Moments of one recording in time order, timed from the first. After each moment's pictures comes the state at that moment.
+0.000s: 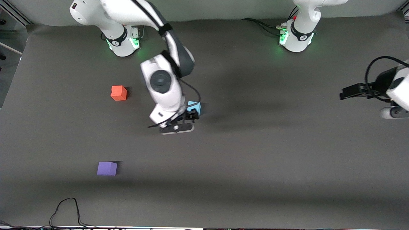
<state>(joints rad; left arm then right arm) 0.01 0.16 0.00 -1.42 -0.09 1.41 -0.06 1.05 0.60 -0.48 -1.57 0.29 2.11 0.48</state>
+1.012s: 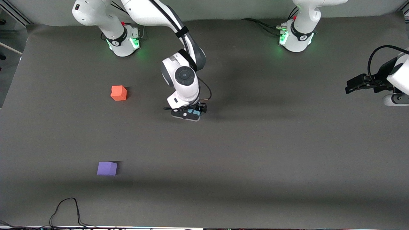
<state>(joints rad) 0.00 0.02 -0.02 -1.60 -0.04 1.52 -0.03 1.21 0.61 -0.49 -1.82 0.34 2.31 0.78</state>
